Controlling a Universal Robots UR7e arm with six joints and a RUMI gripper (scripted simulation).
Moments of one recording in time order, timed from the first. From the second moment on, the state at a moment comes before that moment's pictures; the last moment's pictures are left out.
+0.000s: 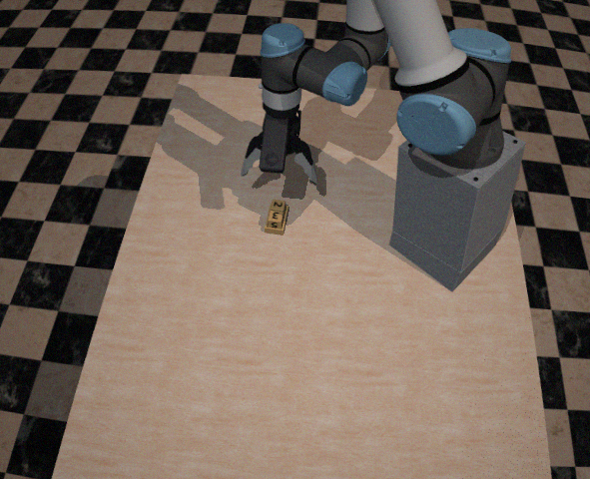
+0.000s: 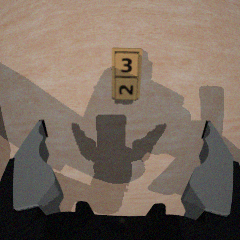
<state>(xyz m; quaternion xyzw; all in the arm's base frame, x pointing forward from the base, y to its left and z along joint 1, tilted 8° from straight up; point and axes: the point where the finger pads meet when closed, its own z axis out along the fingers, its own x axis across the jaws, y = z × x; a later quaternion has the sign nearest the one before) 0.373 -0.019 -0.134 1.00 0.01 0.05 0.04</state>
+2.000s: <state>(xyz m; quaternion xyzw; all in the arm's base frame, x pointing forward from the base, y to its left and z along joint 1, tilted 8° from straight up) 0.374 -0.019 -0.142 1.00 -0.01 0.05 0.04</state>
